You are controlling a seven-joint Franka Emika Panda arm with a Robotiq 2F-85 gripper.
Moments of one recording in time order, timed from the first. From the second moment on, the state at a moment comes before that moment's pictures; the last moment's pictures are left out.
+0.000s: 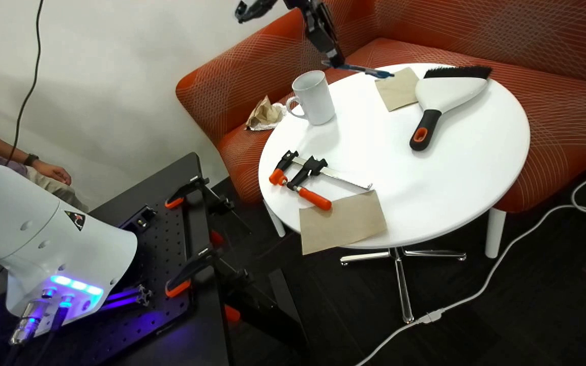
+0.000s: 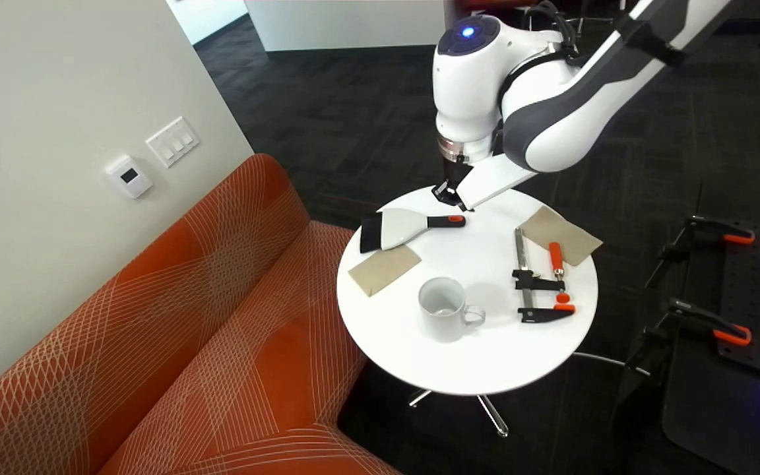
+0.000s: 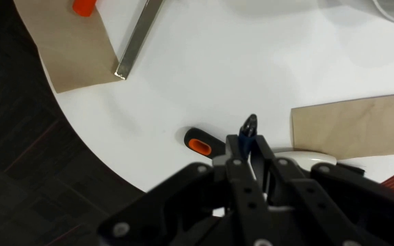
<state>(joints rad) 0.21 0.34 -0.05 -2.17 -0.35 2.59 1.02</state>
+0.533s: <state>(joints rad) 0.19 0.58 -0.07 -2.02 -0.25 2.64 0.90</state>
